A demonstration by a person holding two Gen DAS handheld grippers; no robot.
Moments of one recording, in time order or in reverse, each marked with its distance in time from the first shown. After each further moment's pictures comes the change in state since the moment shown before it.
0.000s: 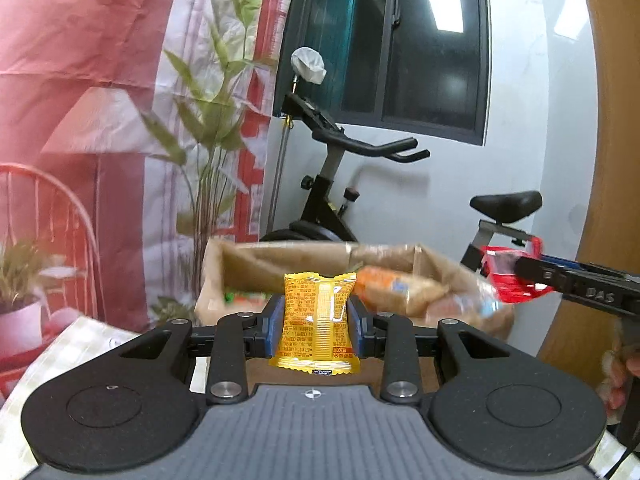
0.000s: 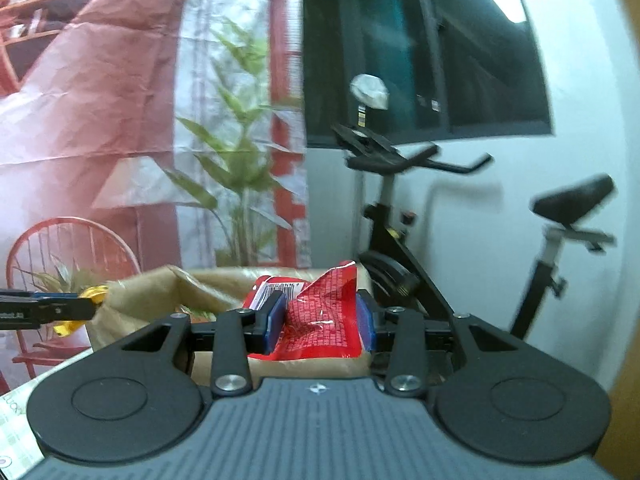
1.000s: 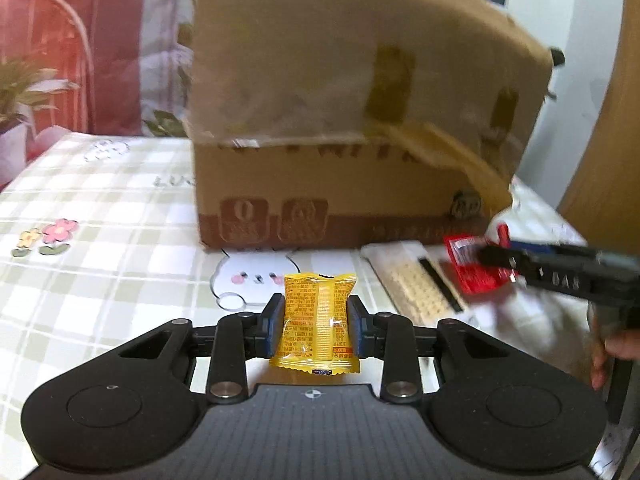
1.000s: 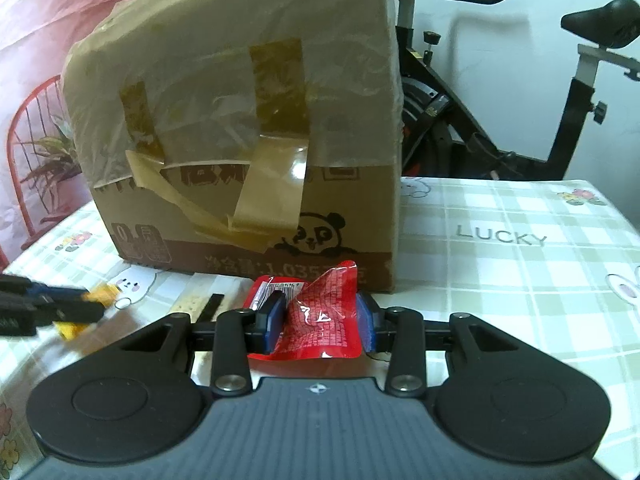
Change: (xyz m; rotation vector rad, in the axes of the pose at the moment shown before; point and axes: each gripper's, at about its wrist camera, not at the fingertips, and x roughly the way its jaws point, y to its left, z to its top) left arm 0.012 0.012 -0.162 -0.044 0.397 0.008; right arm 0.030 -0.009 -0.183 0.080 0.408 0.061
